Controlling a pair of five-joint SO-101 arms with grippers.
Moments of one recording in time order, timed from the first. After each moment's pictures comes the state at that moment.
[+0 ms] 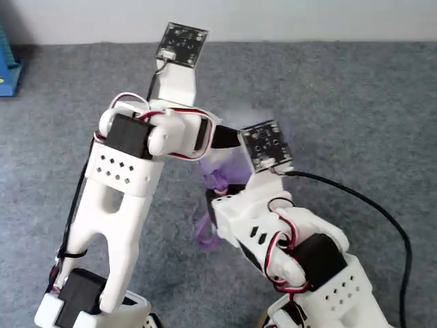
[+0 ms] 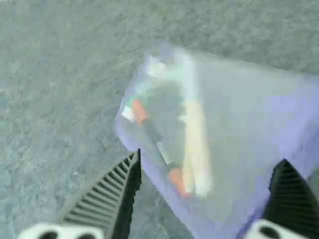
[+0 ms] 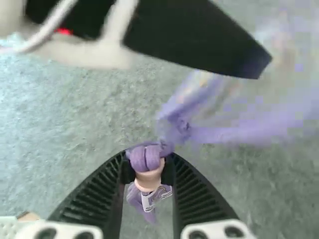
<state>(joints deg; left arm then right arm) 18.9 -8.7 -10.2 85.7 9.4 -37.1 -57.8 35.8 72.8 -17.1</state>
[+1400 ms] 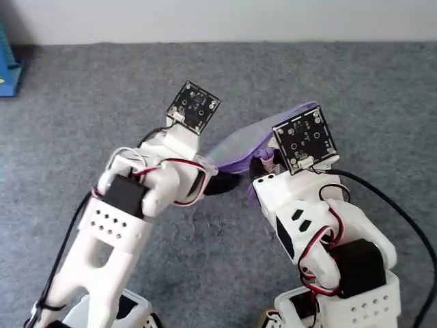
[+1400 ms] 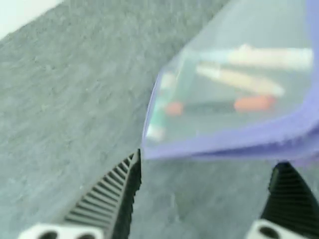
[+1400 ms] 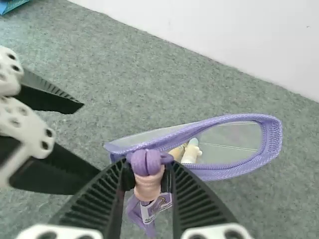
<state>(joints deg) 21.5 -33.2 31.3 61.3 -2.3 -20.3 -58.8 24.7 74.3 8.5</state>
